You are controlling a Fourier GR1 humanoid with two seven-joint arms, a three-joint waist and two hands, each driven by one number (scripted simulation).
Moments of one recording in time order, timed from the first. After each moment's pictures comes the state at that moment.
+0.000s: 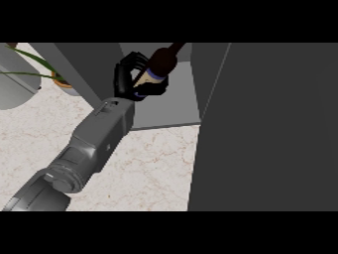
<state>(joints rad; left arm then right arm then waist) -1.14 0.03 -0.19 -0.03 0.51 0.59 -0.70 -0.62 -0.19 -0.01 -2.40 -0.20 -0.08 0.93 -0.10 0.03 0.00</state>
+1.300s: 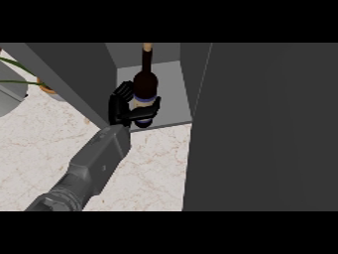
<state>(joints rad) -0.92 0.00 -0.08 -0.10 0.69 0.28 -0.77 -0.63 -0.16 0.00 -2.39 -0.23 -0.06 0.91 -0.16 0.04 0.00</state>
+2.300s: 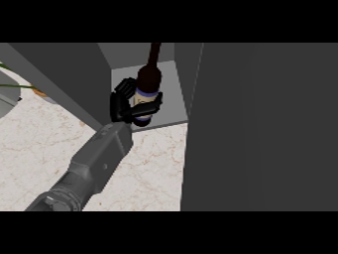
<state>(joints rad) -0.93 0.00 -0.16 -0.13 0.75 0.38 -0.75 -0.62 -0.15 -0.02 -2.37 -0.27 -0.05 0.89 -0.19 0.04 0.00</state>
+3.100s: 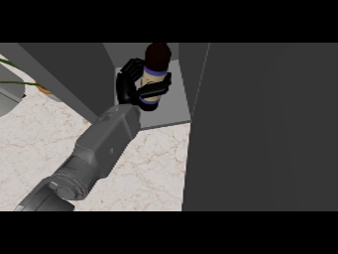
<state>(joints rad) -1.07 0.00 -0.18 -0.11 0.79 0.47 -0.67 -0.57 -0.15 -0.03 -2.38 -0.27 -0.03 0.86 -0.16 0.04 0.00</state>
